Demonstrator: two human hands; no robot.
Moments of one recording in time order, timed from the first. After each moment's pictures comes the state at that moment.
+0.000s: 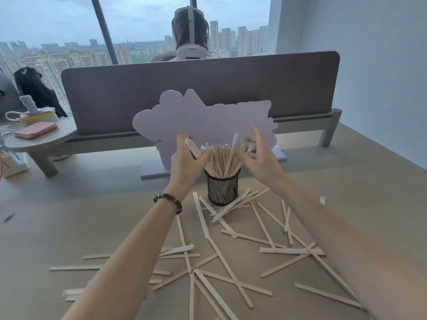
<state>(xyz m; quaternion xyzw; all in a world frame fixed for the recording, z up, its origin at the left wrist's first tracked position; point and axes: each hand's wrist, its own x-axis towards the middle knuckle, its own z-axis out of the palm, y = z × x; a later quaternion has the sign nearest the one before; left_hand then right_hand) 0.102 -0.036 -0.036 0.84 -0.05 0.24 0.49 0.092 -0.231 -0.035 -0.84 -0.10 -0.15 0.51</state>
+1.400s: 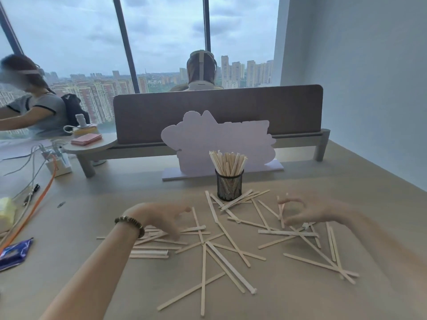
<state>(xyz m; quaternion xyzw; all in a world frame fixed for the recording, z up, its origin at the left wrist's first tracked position) -0.028 0.059 -0.027 0.96 -0.13 -0.26 0.04 -0.041 -0.333 -0.033 -0.97 -0.10 0.14 0.17</state>
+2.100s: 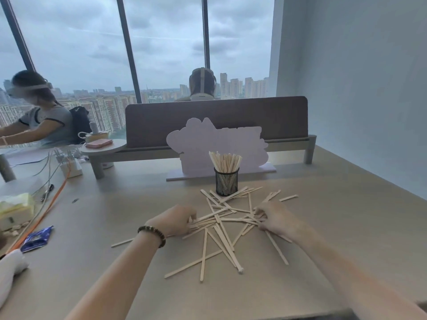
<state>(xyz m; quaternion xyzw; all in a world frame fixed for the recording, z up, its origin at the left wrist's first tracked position) -0.084 0.040 -0.066 0.99 -0.14 -0.06 0.04 -0.079 -0.261 -0.089 -0.98 -0.10 -0.02 0.16</state>
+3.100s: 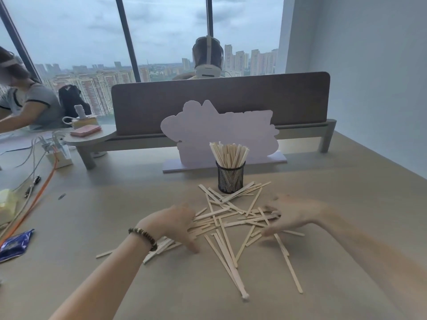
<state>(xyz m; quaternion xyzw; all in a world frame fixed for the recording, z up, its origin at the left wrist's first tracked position) -0.052 0.032 -0.060 0.97 -0.16 -0.16 -0.03 -0.029 -0.284 -0.062 -0.97 -0.17 0.17 -0.02</state>
